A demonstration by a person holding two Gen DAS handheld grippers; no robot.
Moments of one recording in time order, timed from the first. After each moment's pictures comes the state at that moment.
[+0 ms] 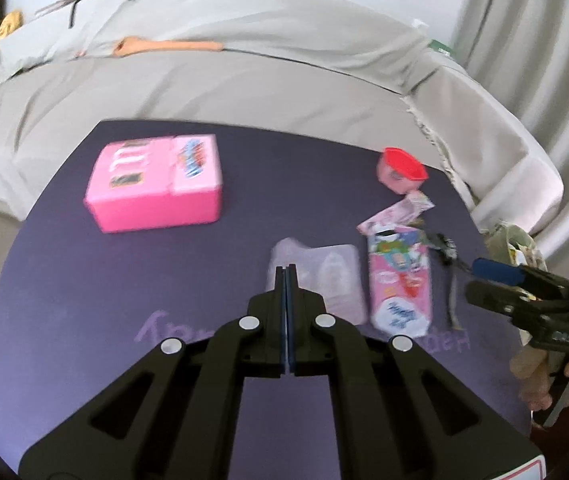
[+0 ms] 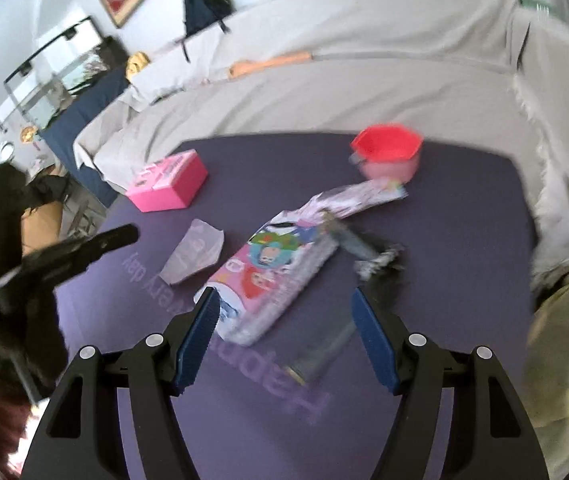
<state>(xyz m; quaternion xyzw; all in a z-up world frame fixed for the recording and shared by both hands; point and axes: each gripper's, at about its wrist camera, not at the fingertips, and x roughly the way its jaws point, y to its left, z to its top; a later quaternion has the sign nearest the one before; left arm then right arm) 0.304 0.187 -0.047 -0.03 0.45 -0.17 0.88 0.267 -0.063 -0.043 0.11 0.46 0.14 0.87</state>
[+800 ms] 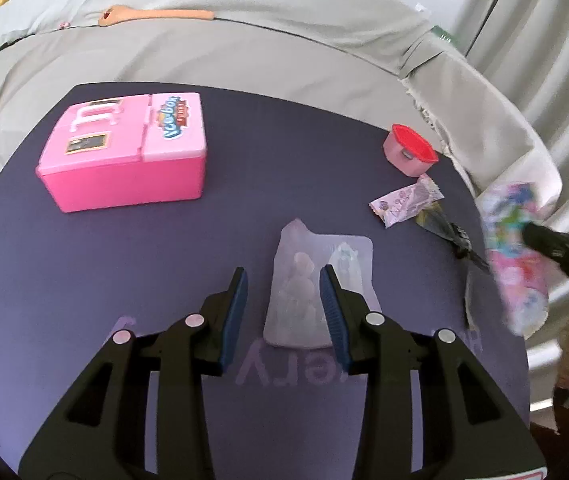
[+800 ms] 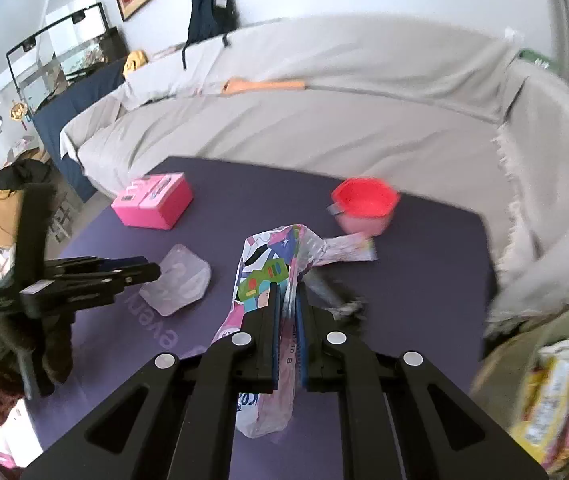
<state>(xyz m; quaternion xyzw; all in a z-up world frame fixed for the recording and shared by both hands) 0.331 0.173 -0.083 -0.04 0.49 -0.20 0.85 0.256 -0.073 0.004 0.03 0.41 0.12 0.91</state>
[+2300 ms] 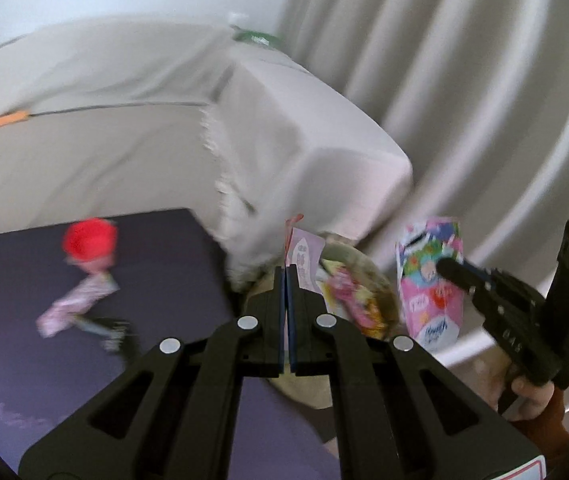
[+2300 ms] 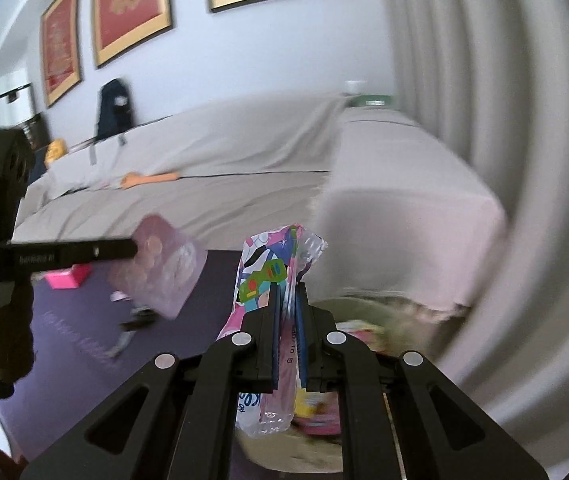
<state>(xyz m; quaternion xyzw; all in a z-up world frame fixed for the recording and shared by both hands) 0.259 -0.114 0.048 0.00 0.41 -0.41 0.82 0.094 -0.302 0.077 0.06 0.28 -0.07 0.95</state>
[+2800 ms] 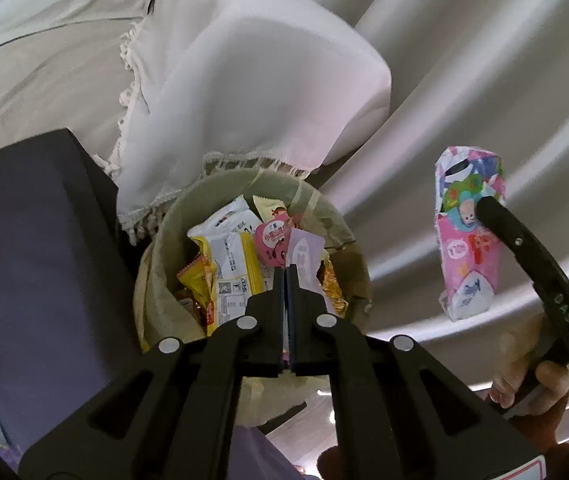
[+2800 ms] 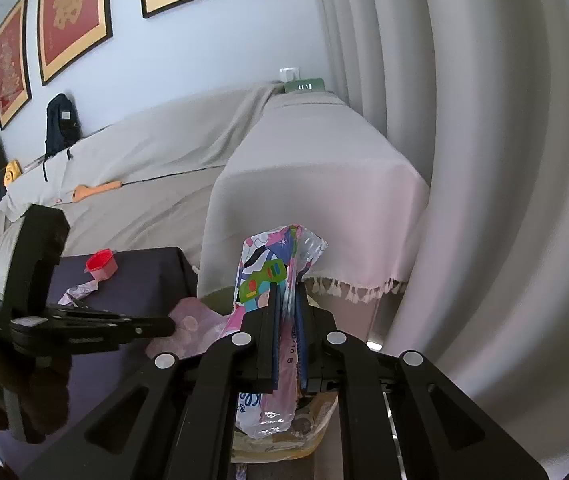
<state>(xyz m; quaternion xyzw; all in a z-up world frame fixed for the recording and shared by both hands) 0.260 -0.220 -0.047 0.01 0.51 -0.46 0.73 0.073 -0.380 0.058 0.10 0.30 -0.14 0.94</state>
